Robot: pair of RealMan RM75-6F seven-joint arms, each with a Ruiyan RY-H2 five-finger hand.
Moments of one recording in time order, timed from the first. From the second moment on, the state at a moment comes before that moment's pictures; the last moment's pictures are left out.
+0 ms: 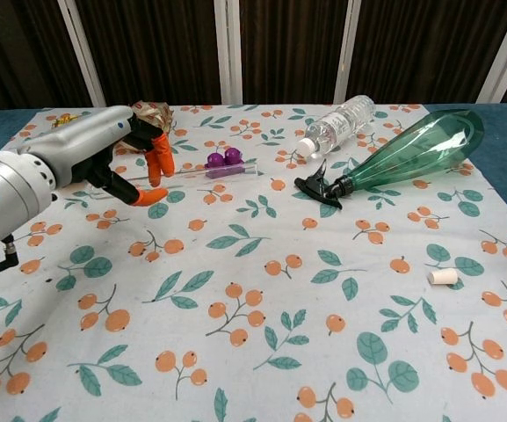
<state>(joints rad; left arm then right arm) -0.65 -1.68 -0.20 -1.55 1.16 1.18 0.32 0.13 -1.26 0.05 -1.66 -1.59 1.42 -0.09</state>
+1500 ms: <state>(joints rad) -0.62 -1.49 -0.21 -1.66 1.35 1.18 0.05 0.39 -1.59 0.09 -1.36 -1.46 1.12 -0.33</state>
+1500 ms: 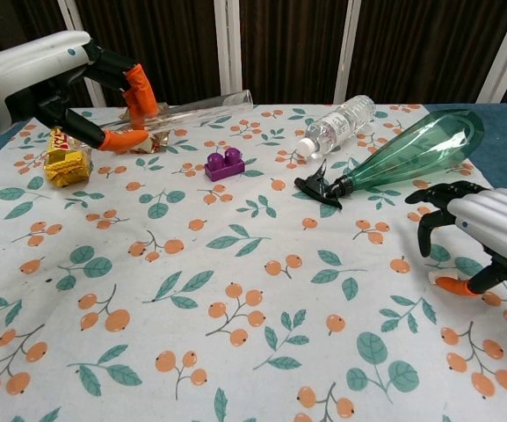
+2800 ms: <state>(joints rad) -0.62 -1.52 -0.20 -1.67 1.34 1.19 0.09 0.40 -1.59 0.07 -1.32 -1.39 1.13 -0.34</state>
